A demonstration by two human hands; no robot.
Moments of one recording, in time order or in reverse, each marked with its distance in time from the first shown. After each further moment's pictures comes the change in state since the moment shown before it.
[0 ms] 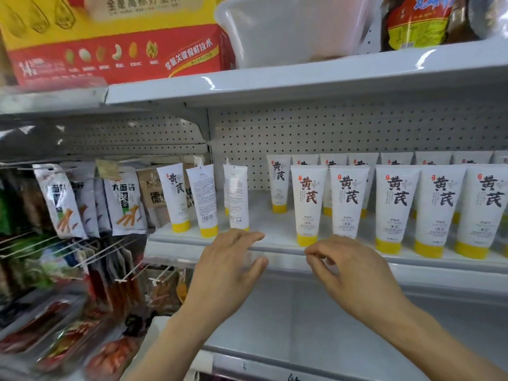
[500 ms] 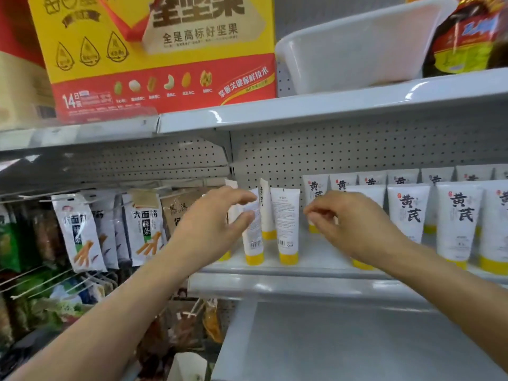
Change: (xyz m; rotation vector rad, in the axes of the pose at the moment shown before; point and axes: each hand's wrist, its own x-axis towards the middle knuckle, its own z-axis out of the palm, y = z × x) left_hand 0.074 -0.083 -0.123 -0.003 -0.019 0.157; right_hand 0.111 -0.082 0.001 -0.008 -0.052 0.012
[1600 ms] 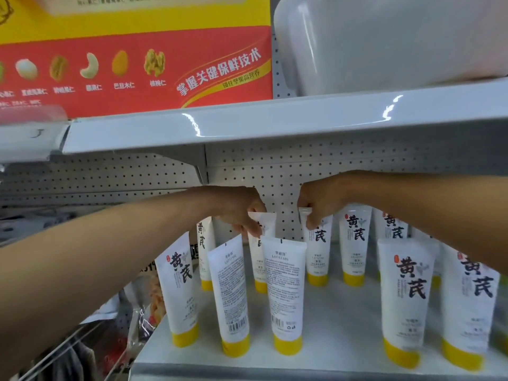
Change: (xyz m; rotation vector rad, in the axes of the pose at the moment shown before) left_hand 0.220 -0.070 0.082 0.050 -0.784 0.052; right_hand 0.209 0.090 0.036 -0.336 -0.820 0.129
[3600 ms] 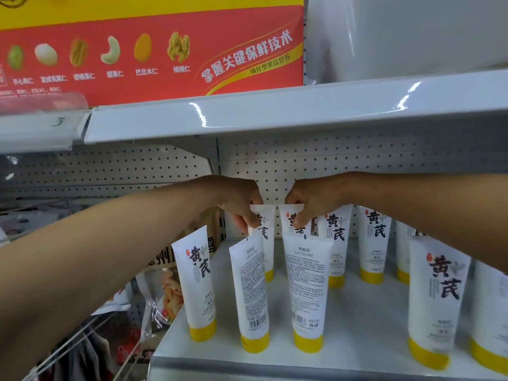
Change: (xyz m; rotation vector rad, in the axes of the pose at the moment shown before) left_hand -0.016 -0.018 -0.013 -0.146 0.013 -0.174; right_hand 0.024 -0.027 0.006 0.216 0.023 -0.174
